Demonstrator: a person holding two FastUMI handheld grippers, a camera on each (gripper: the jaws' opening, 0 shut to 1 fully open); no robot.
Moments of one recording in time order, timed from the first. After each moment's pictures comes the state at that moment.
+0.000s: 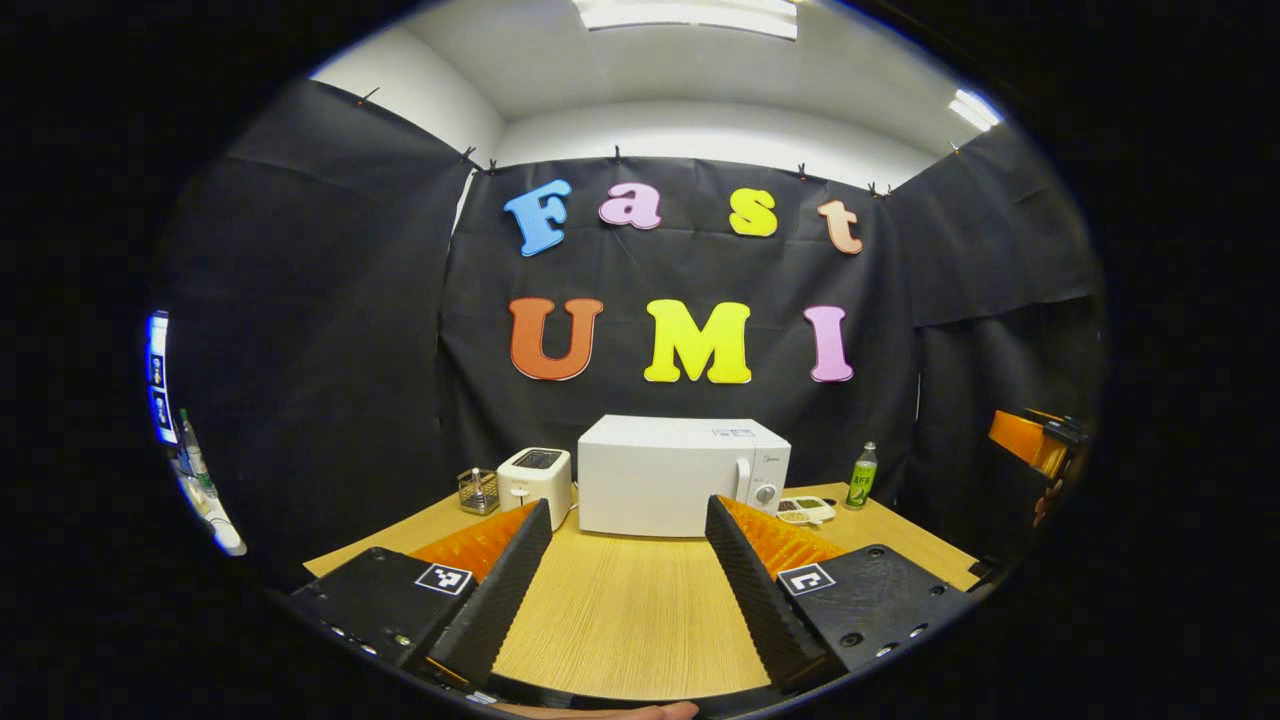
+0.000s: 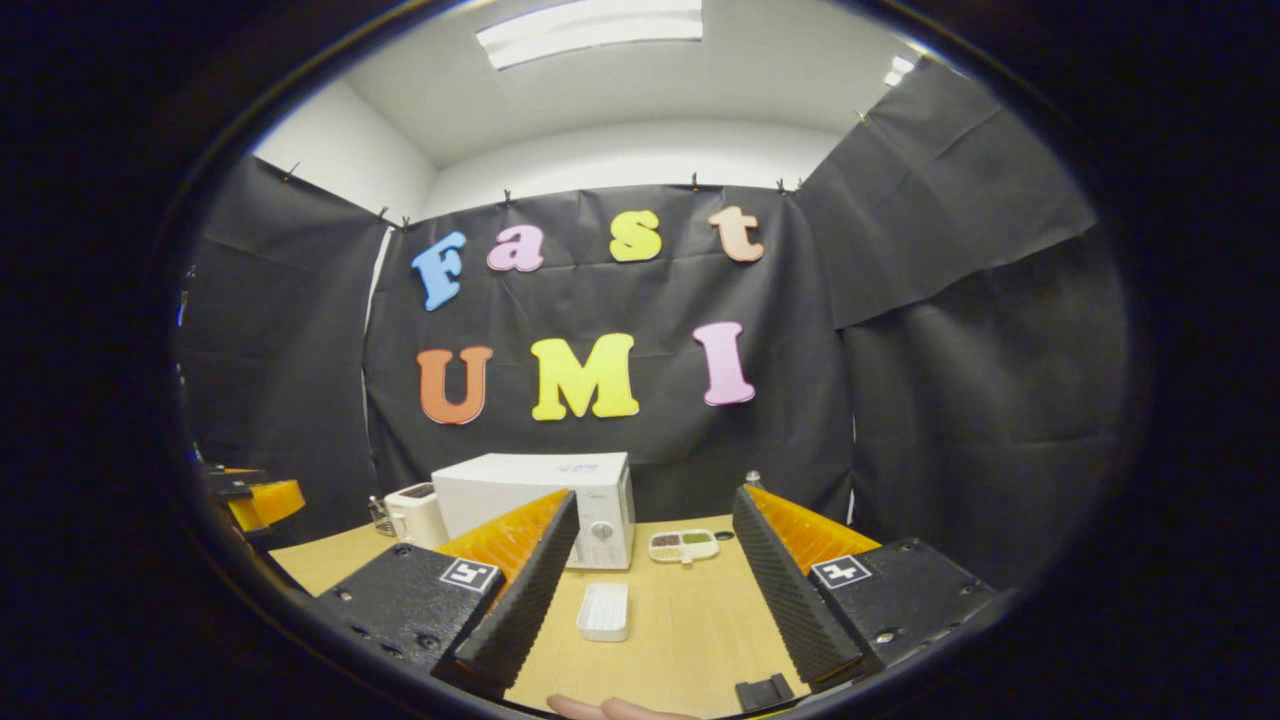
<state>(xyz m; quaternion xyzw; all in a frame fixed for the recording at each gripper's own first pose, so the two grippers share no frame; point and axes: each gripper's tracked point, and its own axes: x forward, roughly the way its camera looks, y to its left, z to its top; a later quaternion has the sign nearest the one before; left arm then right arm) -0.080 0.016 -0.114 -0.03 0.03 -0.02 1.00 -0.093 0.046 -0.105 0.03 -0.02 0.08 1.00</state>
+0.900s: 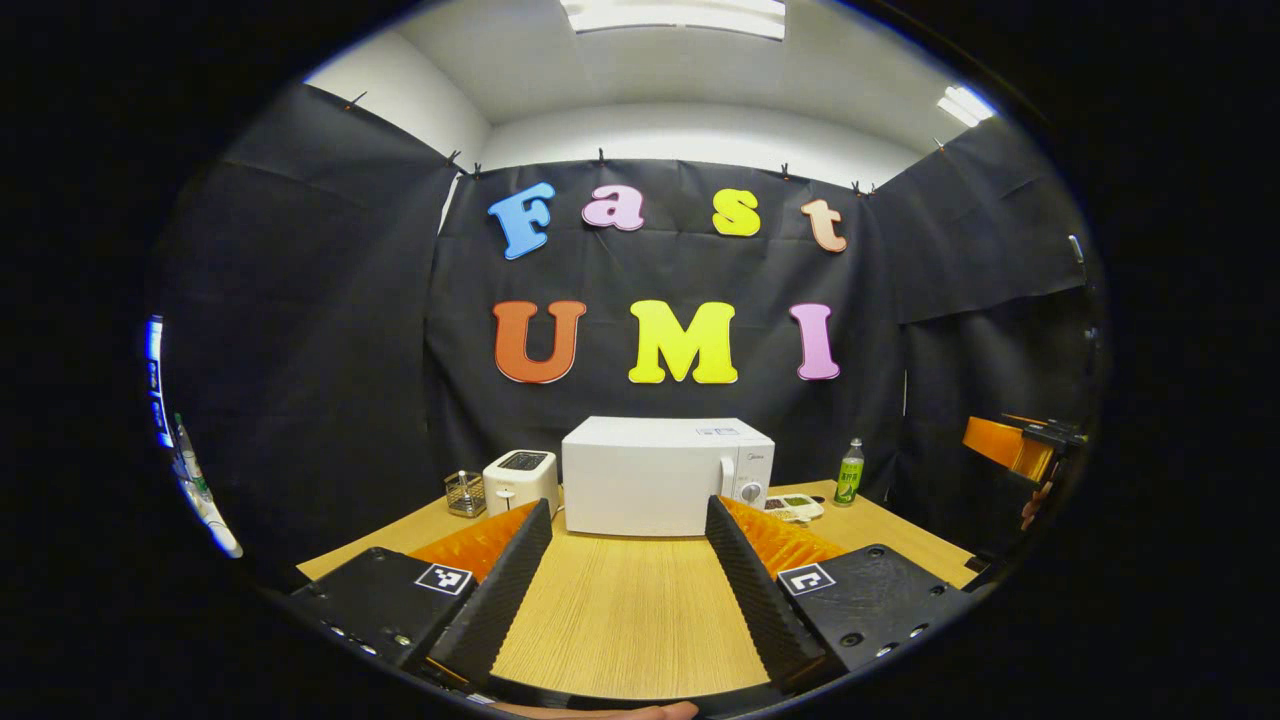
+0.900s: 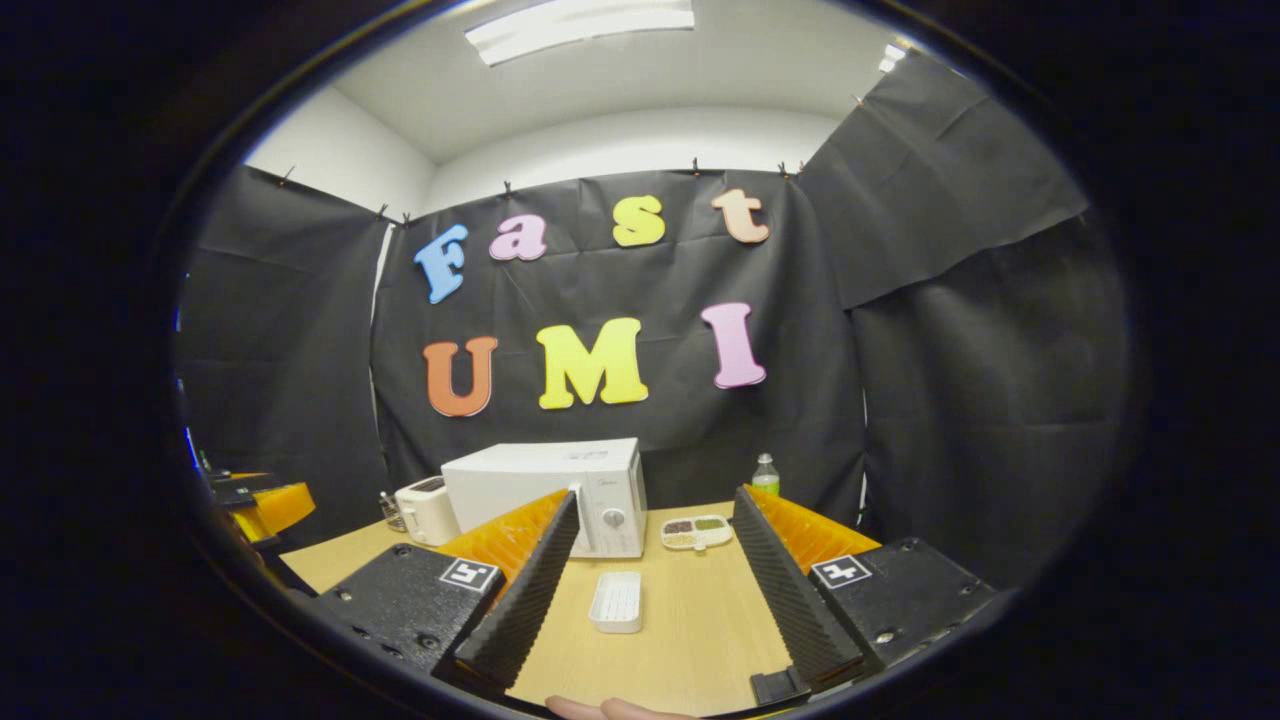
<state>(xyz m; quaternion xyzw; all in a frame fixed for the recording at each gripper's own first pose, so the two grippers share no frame) -0.082 -0.002 -0.119 -0.02 0.02 -0.04 1.00 -0.085 0.050 -0.122 0.03 0.00 0.09 1.00</state>
